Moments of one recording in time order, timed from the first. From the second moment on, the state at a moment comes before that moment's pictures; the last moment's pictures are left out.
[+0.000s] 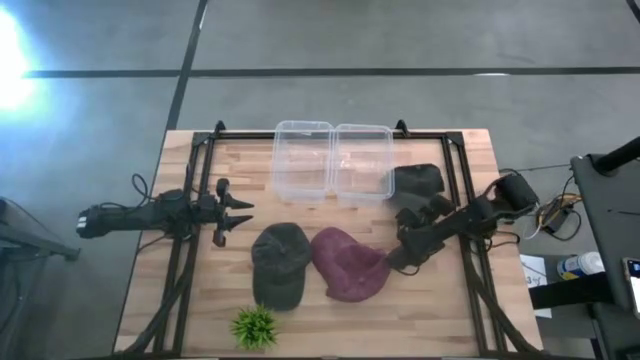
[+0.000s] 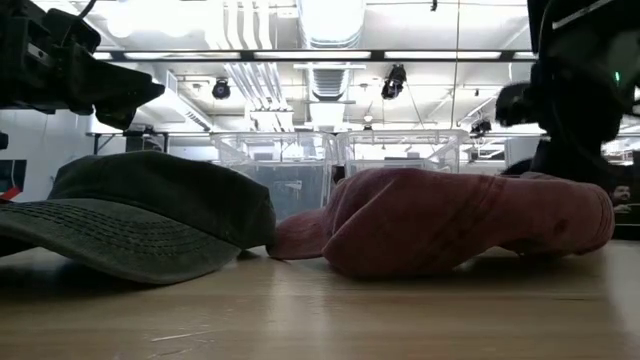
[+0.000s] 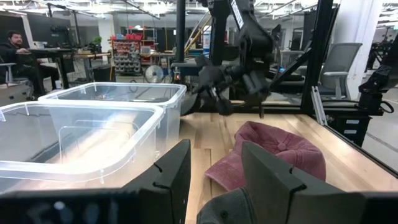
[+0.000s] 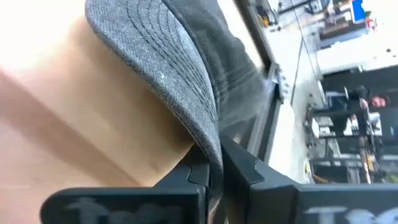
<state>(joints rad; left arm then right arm) 0.02 0.03 0.01 0.02 -0.01 -0.01 0.39 1.70 0.88 -1.44 0.70 1.37</state>
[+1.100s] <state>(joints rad) 0.02 0.04 0.01 0.02 -0.01 -0.01 0.11 1.04 1.14 -1.35 1.26 1.36</state>
